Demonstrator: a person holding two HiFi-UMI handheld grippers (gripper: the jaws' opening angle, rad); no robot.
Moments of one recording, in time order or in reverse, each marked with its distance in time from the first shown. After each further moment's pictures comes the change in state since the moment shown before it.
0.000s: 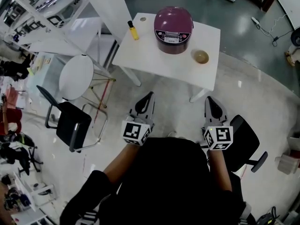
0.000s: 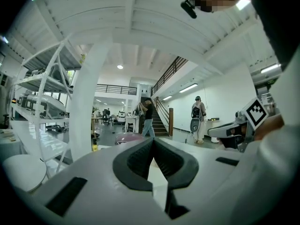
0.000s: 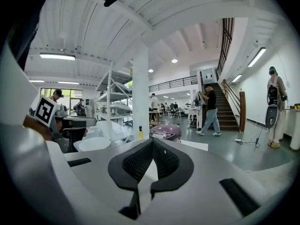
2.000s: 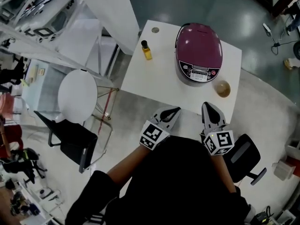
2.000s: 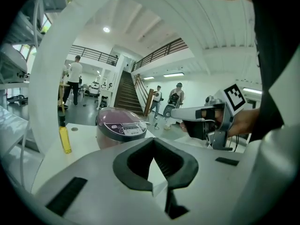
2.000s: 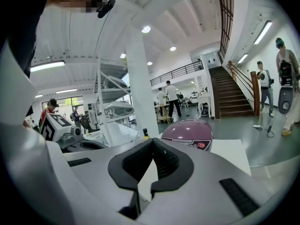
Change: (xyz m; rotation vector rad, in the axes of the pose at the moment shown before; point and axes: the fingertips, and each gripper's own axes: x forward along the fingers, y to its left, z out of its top) left arm 0.174 0.116 -0.066 -0.117 0.295 -0.408; right arm 0.272 0.049 0.020 0.135 0.093 0.096
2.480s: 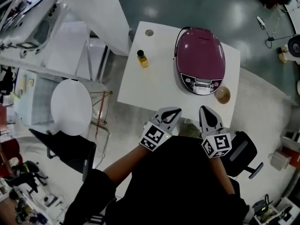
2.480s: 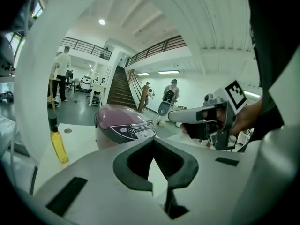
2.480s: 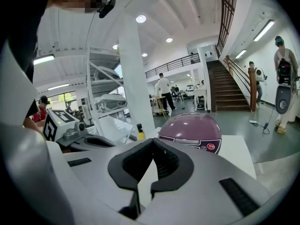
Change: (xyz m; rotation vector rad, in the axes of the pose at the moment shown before) left arm 0.041 0.071 0.014 0.002 0.049 -0.107; right arm 0.077 -0.011 -0.001 0.024 0.096 -0.061
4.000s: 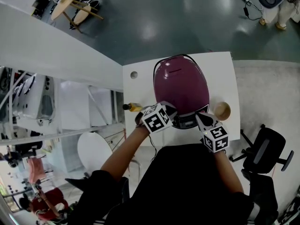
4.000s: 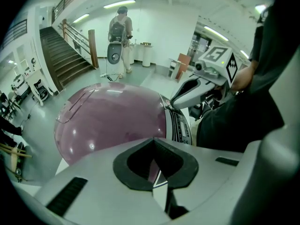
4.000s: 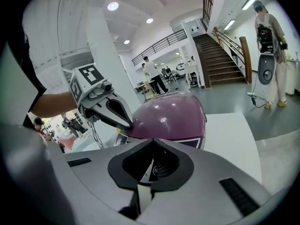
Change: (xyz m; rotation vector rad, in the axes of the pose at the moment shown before) left arm 0.152 0.098 0.026 0.486 0.822 -0.374; right arm 0.086 -0.120 -0.030 0.218 0.214 0.008
